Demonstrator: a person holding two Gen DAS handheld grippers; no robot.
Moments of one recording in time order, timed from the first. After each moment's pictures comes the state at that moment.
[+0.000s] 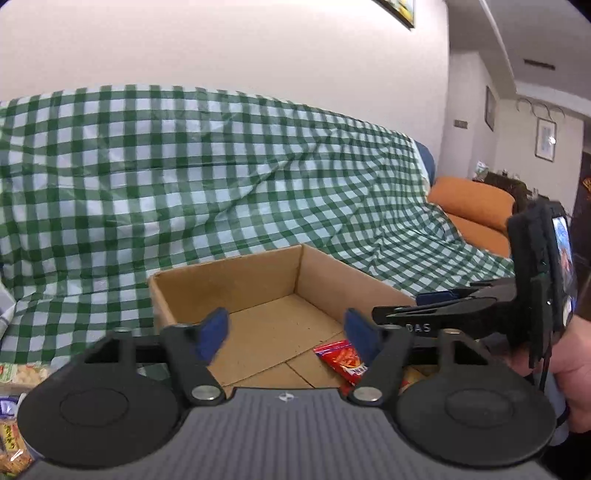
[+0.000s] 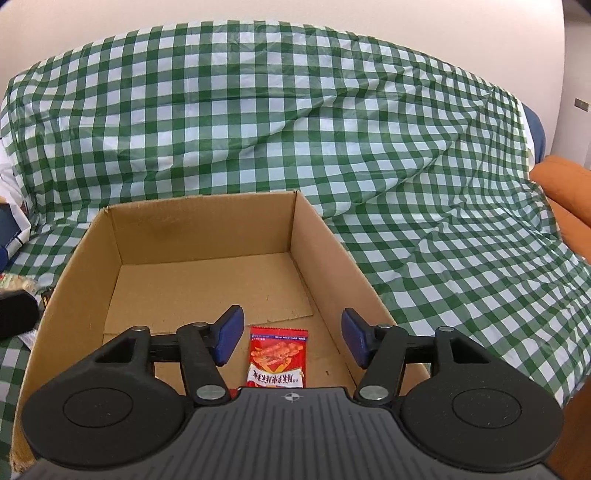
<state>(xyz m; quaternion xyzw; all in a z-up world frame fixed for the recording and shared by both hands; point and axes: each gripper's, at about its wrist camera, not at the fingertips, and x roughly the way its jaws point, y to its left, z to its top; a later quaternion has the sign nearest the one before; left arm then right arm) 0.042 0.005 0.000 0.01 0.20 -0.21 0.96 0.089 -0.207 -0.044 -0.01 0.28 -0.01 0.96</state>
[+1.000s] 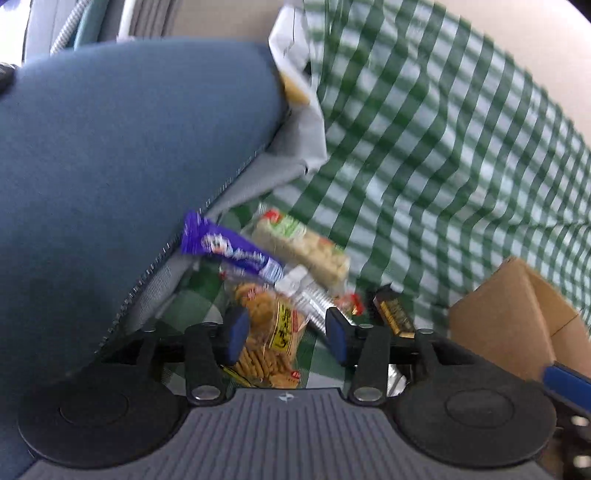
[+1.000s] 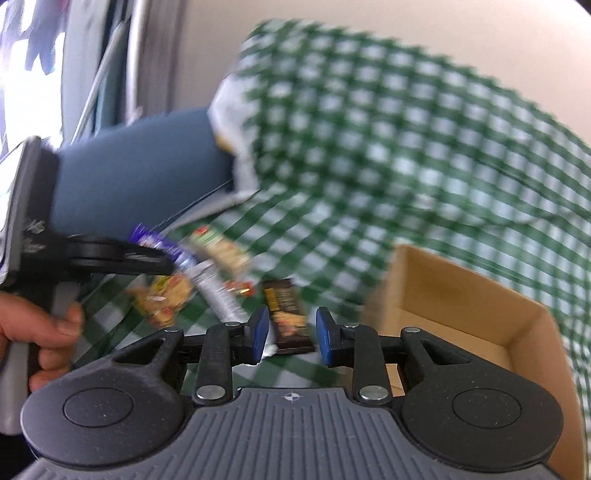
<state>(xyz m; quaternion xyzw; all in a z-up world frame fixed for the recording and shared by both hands) 0.080 0.228 -0.076 -0.22 0.34 0.17 0.90 0.065 0.026 -0.023 -0.18 0.26 0.27 0.91</state>
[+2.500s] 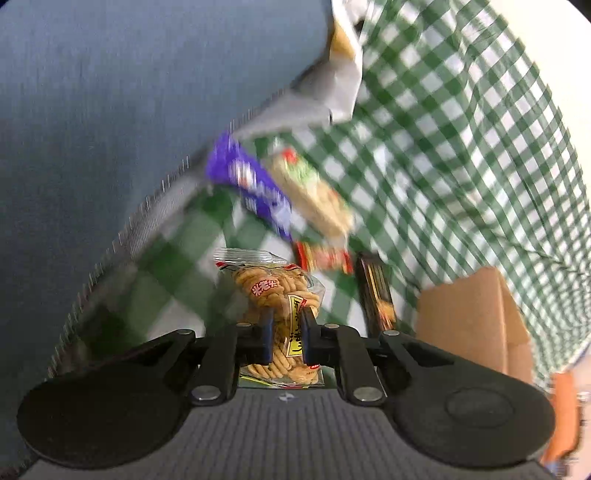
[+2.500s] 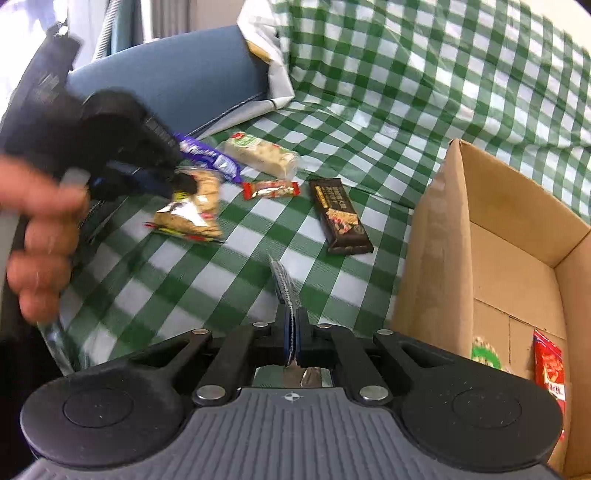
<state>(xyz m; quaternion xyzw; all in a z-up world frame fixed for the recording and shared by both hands) 0.060 0.267 -0.089 -0.38 0.41 0.11 0.82 0.032 0.027 -0.079 -0.18 0.37 0.28 0.87</state>
